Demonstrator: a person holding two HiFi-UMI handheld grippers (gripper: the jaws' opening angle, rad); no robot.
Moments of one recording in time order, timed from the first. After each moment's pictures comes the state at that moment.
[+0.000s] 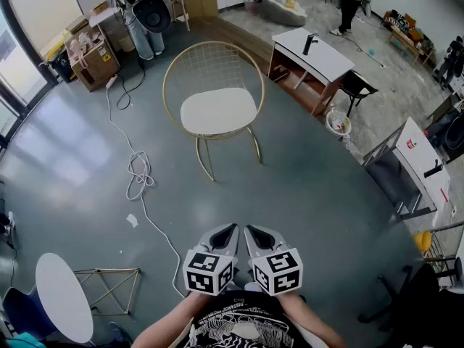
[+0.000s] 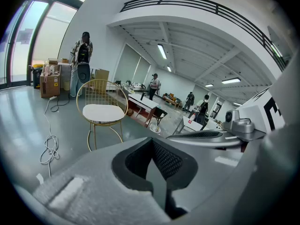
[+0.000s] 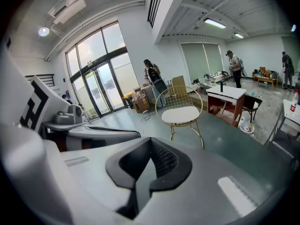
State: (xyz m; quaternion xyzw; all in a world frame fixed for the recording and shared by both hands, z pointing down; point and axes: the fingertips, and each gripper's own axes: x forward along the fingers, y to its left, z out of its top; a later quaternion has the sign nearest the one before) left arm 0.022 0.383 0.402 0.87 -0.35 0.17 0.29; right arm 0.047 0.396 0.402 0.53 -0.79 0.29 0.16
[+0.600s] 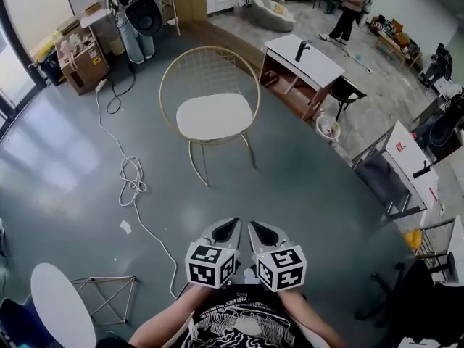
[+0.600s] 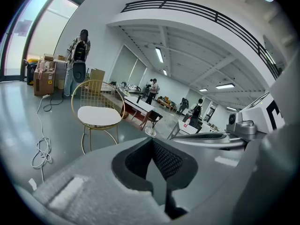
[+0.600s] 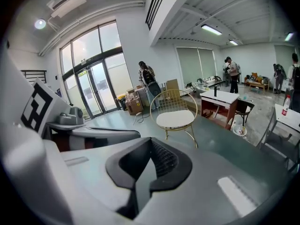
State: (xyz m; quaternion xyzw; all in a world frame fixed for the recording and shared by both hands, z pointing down) left arm 0.005 0.356 0.394 0.89 -0.33 0.14 0.30; right arm 0.033 0.375 0.391 0.56 -0.76 0.28 0.15
